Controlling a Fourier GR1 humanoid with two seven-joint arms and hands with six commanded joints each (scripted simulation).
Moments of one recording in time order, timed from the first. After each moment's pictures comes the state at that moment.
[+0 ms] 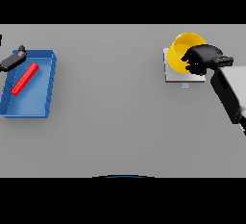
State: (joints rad) left arm -0.51 0.86 -0.40 -1.29 0.09 0.14 0.59; right arm -0.87 -0.52 0.50 -0.67 0.66 0.31 -0.13
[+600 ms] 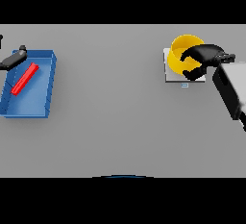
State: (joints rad) left arm -0.54 0.84 -0.41 -1.24 0.07 0.14 0.59; right arm -0.92 -0.52 0.51 -0.58 0.68 0.34 -0.20
